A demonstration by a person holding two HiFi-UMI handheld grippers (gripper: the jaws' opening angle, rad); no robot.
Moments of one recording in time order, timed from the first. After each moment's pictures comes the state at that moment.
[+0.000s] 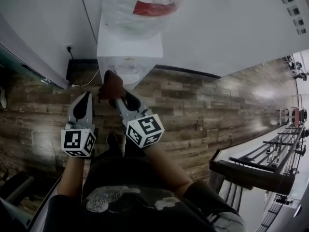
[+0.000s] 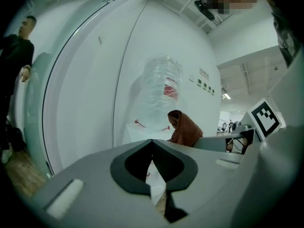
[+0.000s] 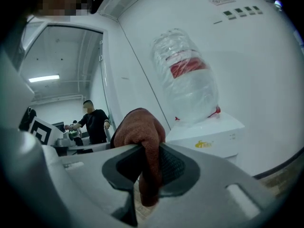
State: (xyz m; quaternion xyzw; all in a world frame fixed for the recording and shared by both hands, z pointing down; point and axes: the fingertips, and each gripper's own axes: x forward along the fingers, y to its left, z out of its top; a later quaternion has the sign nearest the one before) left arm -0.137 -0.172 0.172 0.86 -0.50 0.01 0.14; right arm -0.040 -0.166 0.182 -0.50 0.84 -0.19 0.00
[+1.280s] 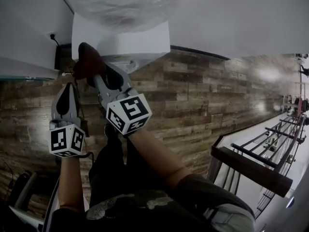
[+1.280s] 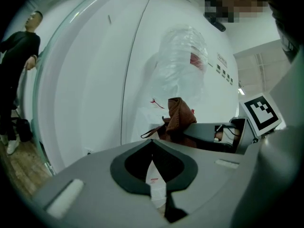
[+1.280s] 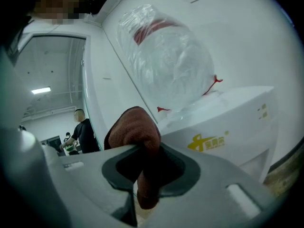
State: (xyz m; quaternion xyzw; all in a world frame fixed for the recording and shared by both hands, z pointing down) left arm -0.136 -0.275 0.260 0.82 -0.54 0.05 0.17; right arm -0.042 -0.302 0.250 -0.51 0.83 -0.23 0.05
